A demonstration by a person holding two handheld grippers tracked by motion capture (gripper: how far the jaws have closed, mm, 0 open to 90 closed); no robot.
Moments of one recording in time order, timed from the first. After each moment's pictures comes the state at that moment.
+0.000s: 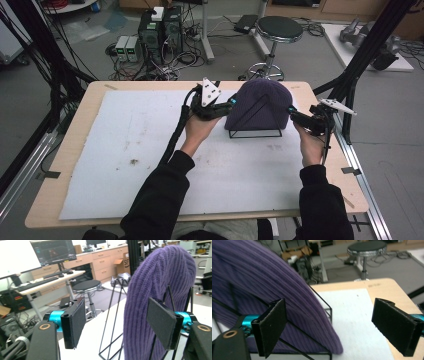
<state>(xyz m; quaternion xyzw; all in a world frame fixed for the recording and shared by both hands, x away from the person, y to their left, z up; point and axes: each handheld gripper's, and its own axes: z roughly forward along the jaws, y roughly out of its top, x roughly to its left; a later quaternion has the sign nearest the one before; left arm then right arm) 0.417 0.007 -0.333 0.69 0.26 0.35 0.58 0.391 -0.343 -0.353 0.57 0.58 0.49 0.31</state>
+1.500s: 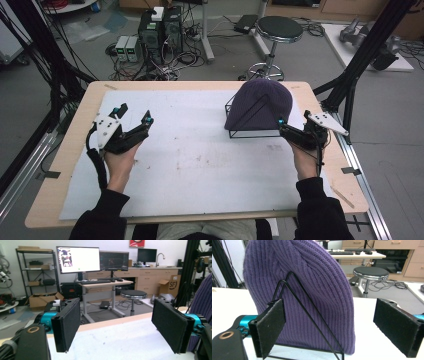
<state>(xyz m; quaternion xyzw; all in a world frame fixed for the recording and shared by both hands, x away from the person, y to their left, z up) 0.312 0.204 -0.366 0.55 0.40 0.44 0.59 0.340 -0.305 -0.354 0.49 0.60 0.50 0.38</state>
